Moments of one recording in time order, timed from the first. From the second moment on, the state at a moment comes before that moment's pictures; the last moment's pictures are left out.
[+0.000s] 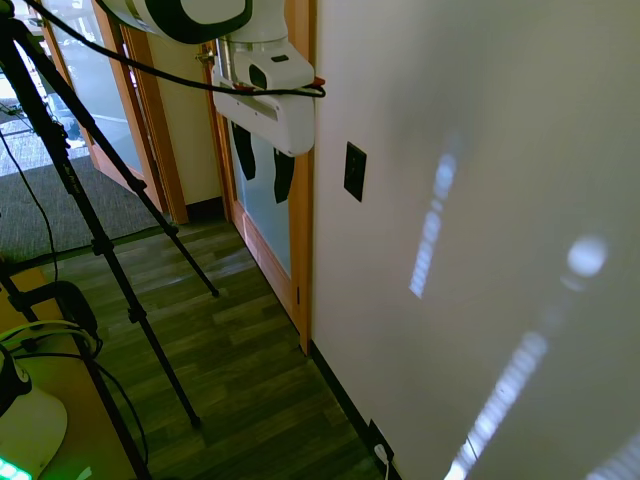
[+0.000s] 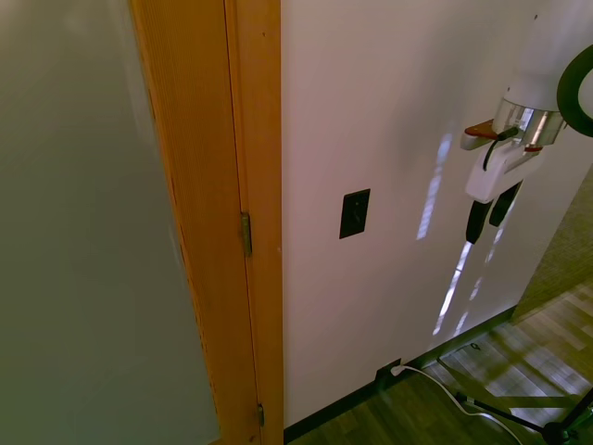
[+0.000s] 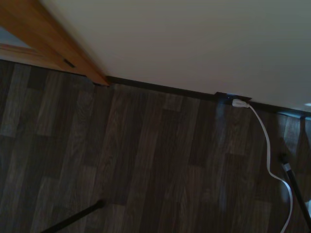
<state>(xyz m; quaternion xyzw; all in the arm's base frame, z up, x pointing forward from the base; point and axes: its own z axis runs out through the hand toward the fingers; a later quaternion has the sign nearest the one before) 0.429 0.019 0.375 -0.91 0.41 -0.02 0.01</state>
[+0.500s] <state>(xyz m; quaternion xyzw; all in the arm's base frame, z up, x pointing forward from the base) 0.470 0.052 0.330 -0.89 0.44 -0.10 0.03</state>
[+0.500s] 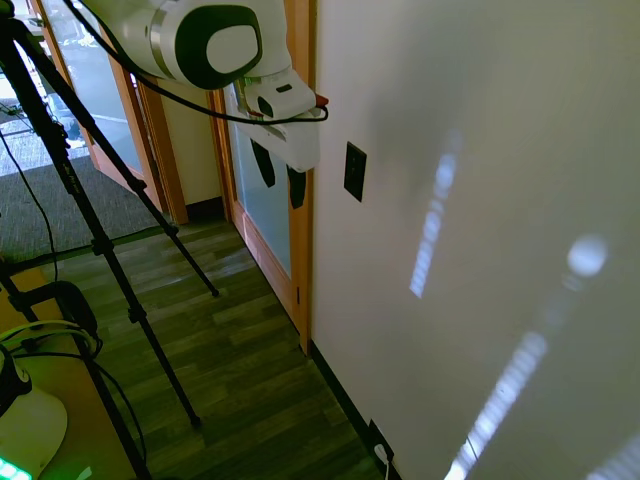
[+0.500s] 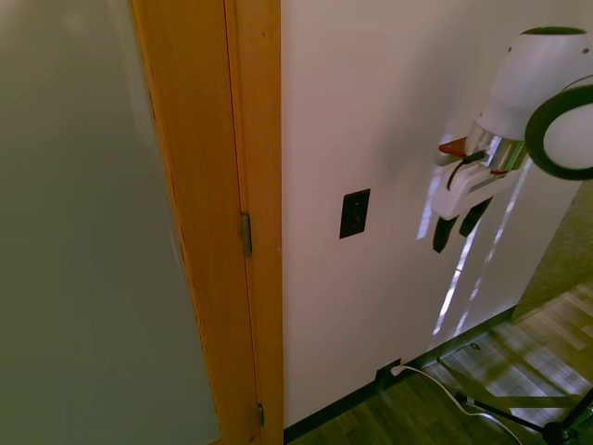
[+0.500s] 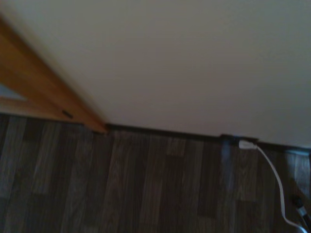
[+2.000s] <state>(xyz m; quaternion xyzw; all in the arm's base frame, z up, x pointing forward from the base) 0.584 0.084 0.287 -0.85 0.46 -0.25 0.09</state>
